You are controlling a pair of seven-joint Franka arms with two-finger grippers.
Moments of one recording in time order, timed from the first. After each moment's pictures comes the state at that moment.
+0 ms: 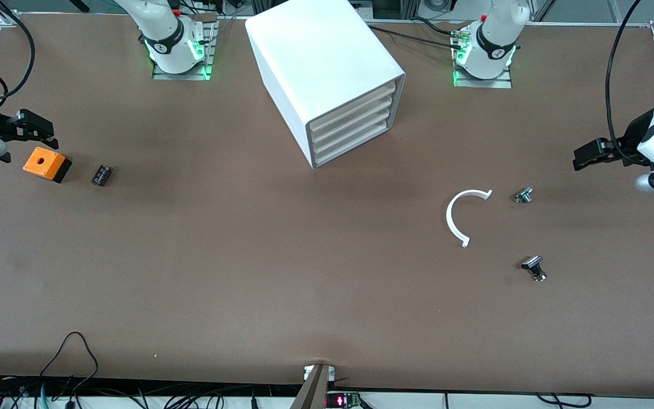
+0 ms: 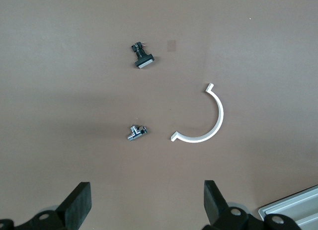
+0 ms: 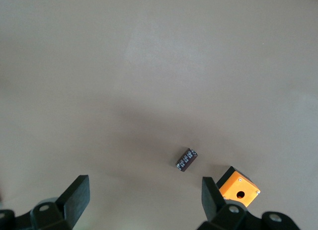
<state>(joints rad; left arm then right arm) 0.02 0.12 -0.03 -1.52 0.03 1.56 -0.11 -0.07 0.00 -0.01 -1.74 -0.01 1.71 -0.41</state>
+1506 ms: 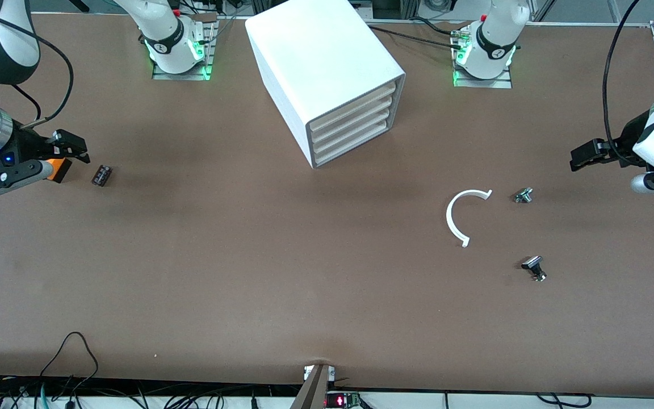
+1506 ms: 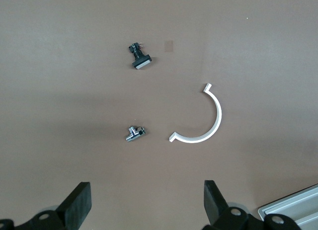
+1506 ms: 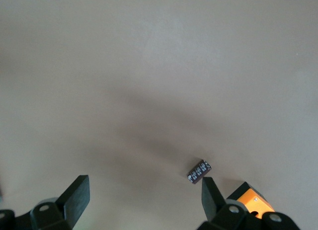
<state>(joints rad) 0.02 0.13 -0.04 -1.52 0.03 1.56 -0.11 -0.01 0.09 0.00 -1.72 0.00 1.73 -0.42</state>
